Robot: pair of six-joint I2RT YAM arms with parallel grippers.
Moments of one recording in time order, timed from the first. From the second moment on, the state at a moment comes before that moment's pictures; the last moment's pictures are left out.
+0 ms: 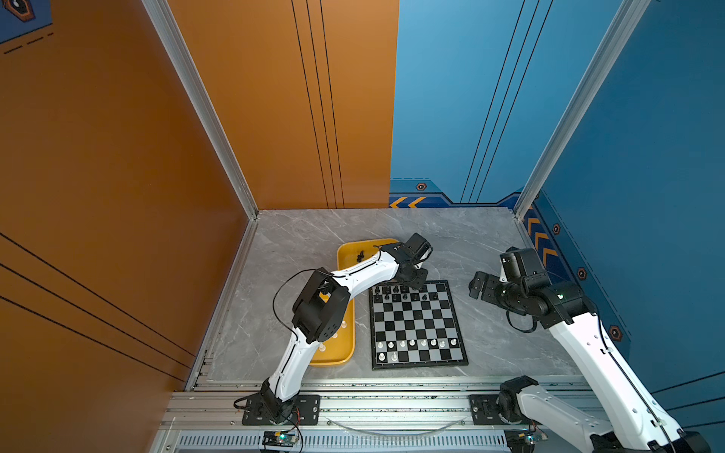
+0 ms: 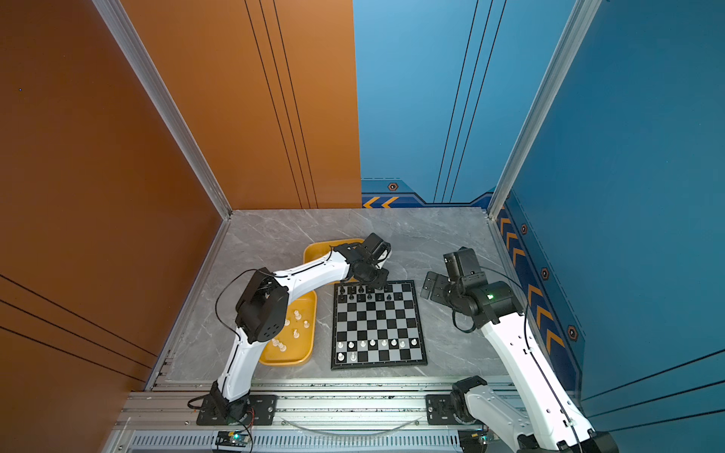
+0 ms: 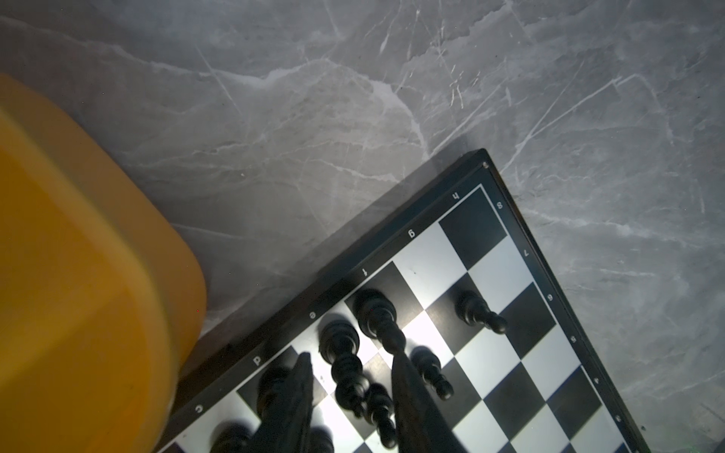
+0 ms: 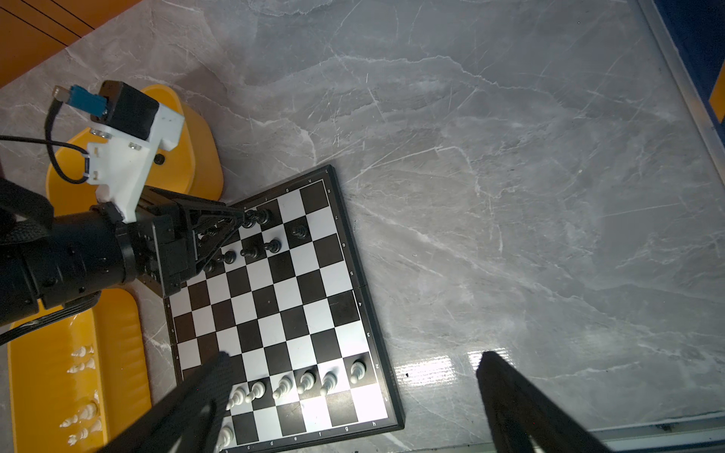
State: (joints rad) left arm -0.79 2.20 1.83 -0.71 0.08 -0.30; right arm 0.29 0.99 1.12 -1.10 0.09 0.58
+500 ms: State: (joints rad) left arm -0.78 2.11 1.83 -0.72 0.06 -0.30; right arm 0.29 1.05 1.13 -1.10 0.07 0.58
